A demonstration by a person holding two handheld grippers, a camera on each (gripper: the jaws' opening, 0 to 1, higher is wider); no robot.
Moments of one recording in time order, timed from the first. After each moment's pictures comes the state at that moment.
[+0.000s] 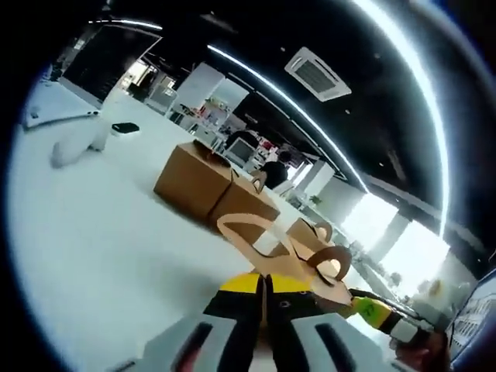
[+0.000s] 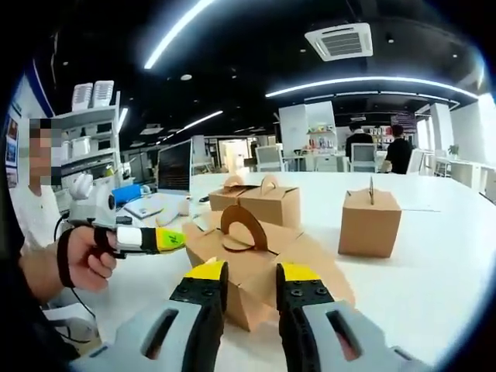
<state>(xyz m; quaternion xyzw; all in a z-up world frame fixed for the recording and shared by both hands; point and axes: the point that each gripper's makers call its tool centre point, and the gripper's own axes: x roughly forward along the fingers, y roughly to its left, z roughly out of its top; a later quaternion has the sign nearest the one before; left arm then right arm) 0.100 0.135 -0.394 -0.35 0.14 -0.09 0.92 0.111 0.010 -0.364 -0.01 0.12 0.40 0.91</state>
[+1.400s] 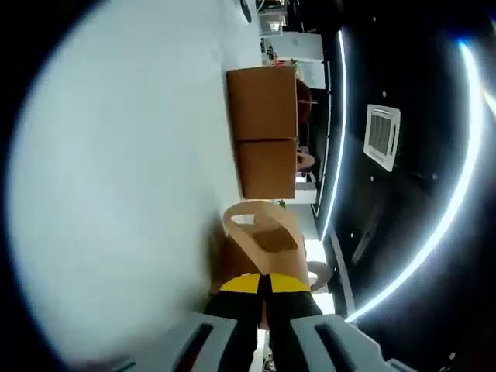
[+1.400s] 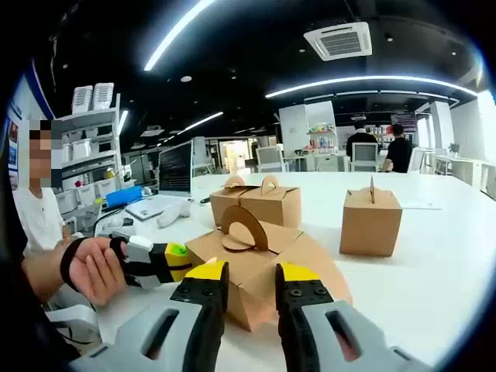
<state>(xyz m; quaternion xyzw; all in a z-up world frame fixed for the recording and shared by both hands) 0.104 0.105 -0.417 -0.69 0.19 -0.14 0.69 0.112 0.010 -0.365 0.00 0.11 0.41 0.91</state>
